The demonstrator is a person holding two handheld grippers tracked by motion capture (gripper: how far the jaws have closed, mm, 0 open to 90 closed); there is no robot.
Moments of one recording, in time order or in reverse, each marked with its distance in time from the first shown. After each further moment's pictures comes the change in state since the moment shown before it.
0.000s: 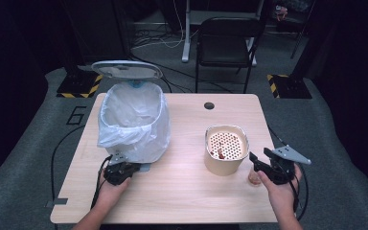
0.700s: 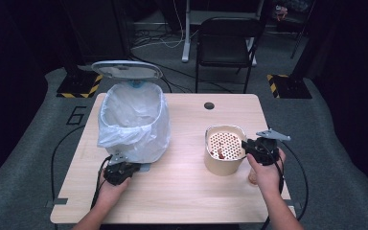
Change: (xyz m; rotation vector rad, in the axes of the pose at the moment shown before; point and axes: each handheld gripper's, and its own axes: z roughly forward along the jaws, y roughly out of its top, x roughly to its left) left arm 0.000 0.000 0.000 -0.001 0.000 -0.002; right arm 0.006 0.024 0.054 0.144 0.006 0.024
